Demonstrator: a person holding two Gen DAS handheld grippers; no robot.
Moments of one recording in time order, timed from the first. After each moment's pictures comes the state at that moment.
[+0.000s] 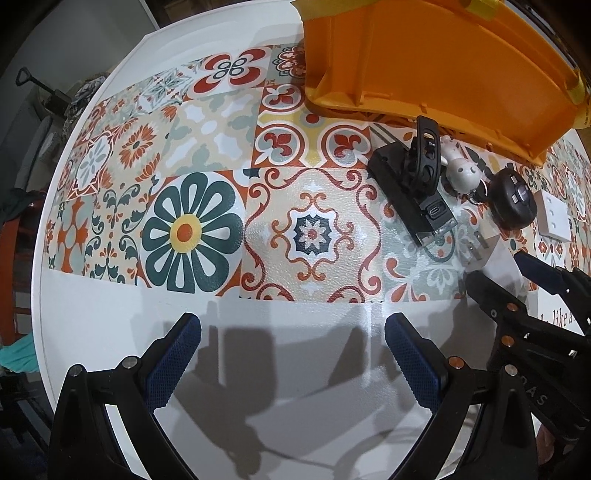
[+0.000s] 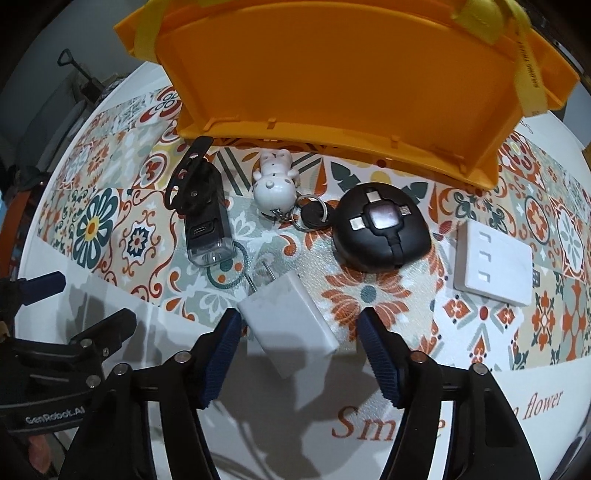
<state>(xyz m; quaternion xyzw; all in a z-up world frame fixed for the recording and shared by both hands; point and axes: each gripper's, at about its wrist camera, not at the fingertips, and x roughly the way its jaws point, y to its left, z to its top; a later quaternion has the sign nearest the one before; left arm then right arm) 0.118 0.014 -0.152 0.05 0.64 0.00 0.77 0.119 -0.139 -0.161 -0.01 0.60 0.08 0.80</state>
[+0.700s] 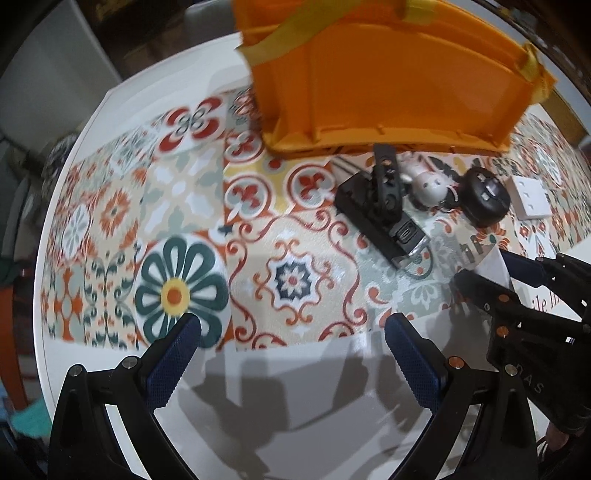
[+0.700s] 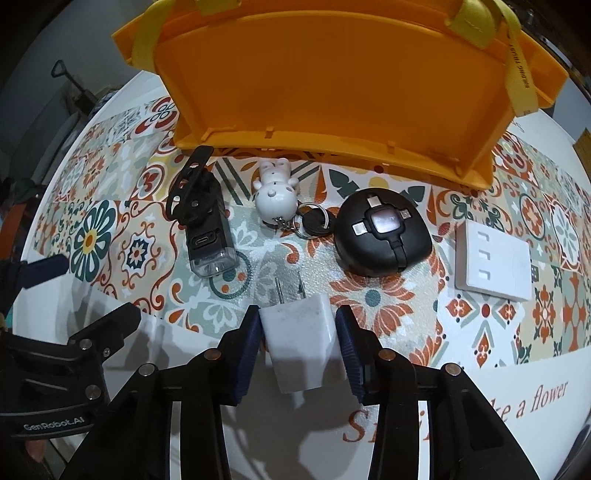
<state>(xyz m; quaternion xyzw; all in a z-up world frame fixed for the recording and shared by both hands) 0.136 0.009 -0.142 0.11 0.58 -0.08 0.80 0.115 -0.137 -0.158 0.01 0.58 0.06 0.81</state>
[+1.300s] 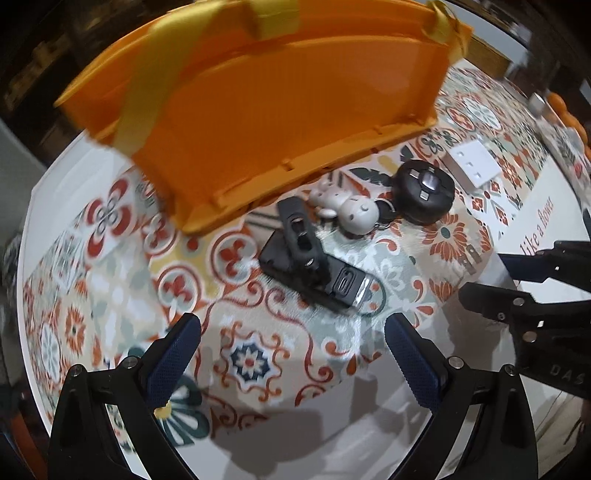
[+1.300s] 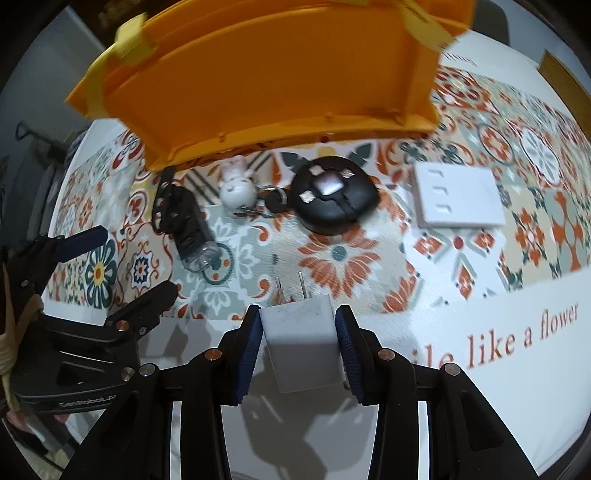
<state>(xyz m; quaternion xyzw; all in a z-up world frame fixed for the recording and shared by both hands) 0.164 -0.036 -0.145 0.21 0.54 -0.24 0.78 0.097 -0.174 -0.143 0.12 0.62 -0.01 0.78</state>
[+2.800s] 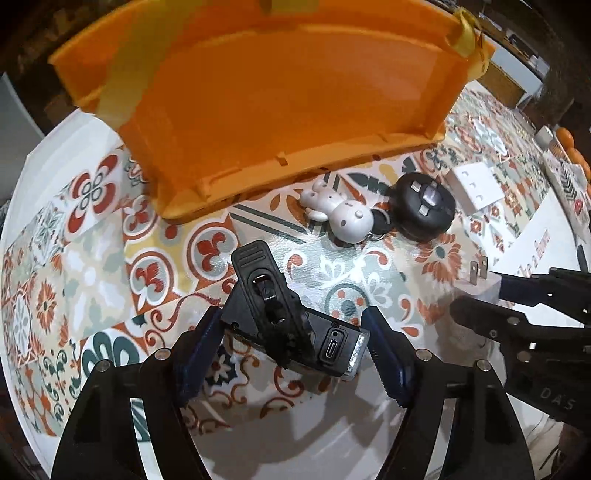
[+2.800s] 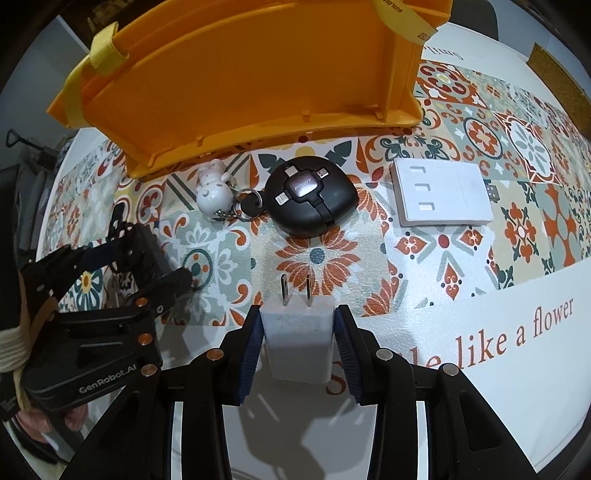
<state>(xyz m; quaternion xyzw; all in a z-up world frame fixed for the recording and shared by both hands) 0.165 -0.037 -0.142 0.13 0.56 -0.22 0.79 0.096 -0.181 -0.146 0.11 0.61 -0.02 0.79</state>
